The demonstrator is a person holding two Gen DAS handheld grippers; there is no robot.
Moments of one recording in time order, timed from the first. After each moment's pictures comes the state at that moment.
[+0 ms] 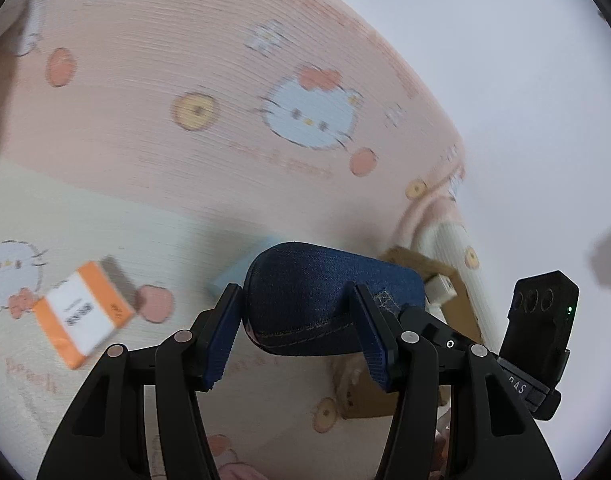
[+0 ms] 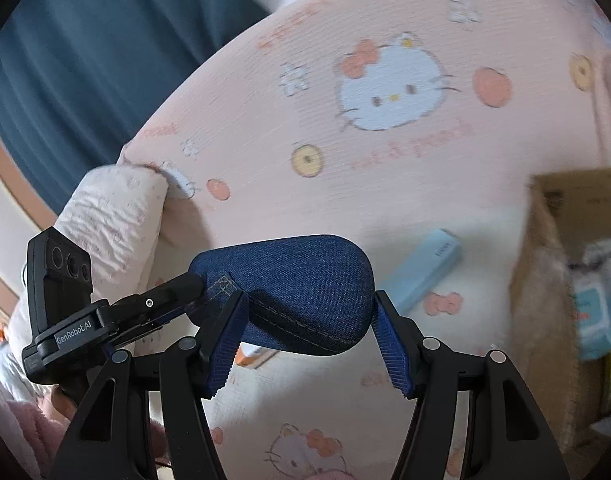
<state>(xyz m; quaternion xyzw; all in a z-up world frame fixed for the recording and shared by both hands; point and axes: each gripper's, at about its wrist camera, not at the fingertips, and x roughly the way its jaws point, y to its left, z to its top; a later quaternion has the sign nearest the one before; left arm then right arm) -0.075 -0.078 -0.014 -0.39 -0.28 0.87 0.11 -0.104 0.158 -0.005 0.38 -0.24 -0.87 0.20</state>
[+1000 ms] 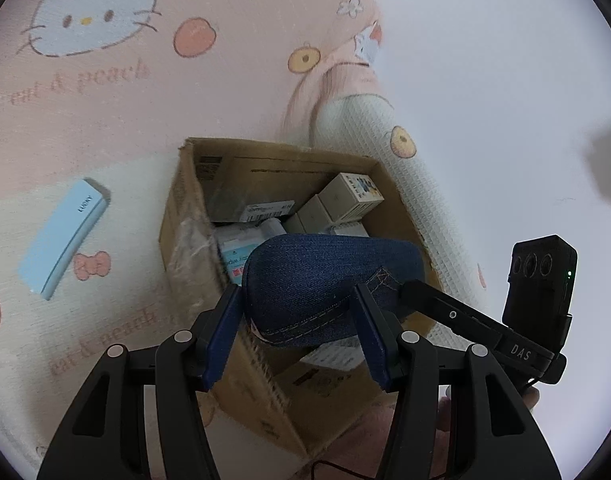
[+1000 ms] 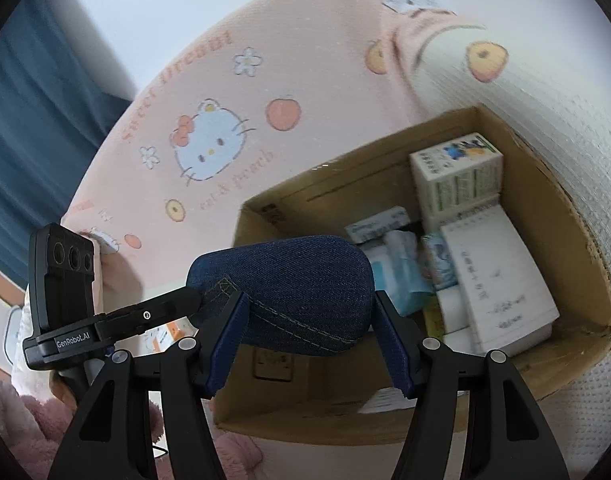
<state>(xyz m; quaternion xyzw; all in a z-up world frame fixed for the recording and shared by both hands) -0.154 0.163 -0.029 -0.50 -0.21 0.80 0.27 -0.039 0.388 -0.035 0.41 -0.31 -0.86 0.06</state>
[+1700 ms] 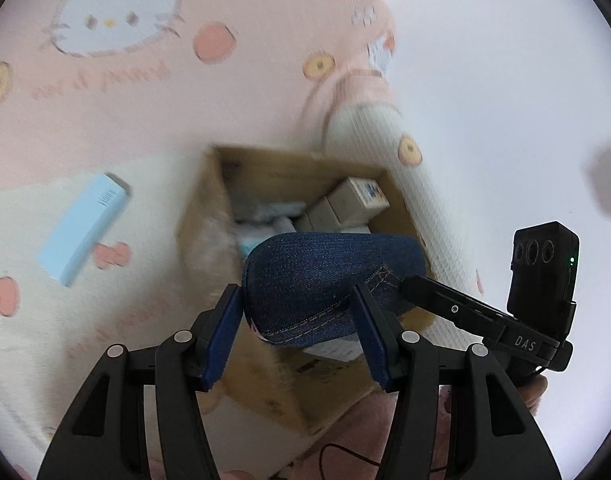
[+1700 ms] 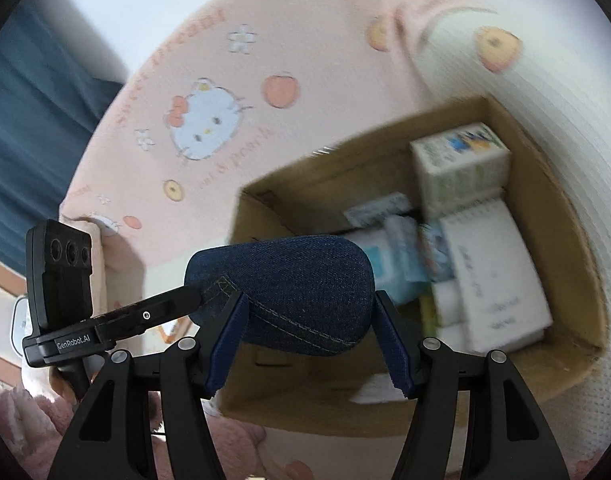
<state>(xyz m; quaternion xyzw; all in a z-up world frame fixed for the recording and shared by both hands) -0.136 0.127 -0.009 -0.50 -0.22 0.81 0.24 -0.058 0.370 -0.011 0.45 -0.28 -0.84 0.10</state>
